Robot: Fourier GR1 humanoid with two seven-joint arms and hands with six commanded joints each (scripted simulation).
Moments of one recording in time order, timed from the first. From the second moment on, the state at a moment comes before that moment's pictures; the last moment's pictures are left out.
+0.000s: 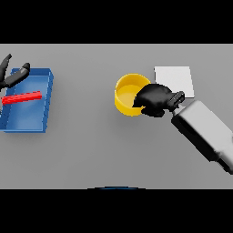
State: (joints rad) left arm -0.49 0.59 -0.07 -1.16 -0.08 -0.08 0.42; right arm -0.69 -0.48 0.61 -1.37 0.77 0.61 -0.11
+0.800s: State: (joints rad) left arm -0.45 0.59 -0.06 -1.27 -0.04 -0.07 0.54; right arm -0.80 -0.56 0.46 -1.02 0.80 0.37 -0.11
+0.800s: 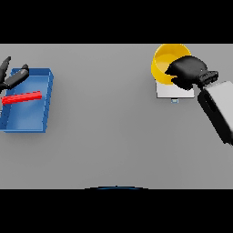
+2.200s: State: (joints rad) left arm -0.48 0.59 -0.06 -1.24 -0.05 -0.09 0.54; right arm -0.82 -0.50 0.41 -0.75 0.75 0.35 -0.11
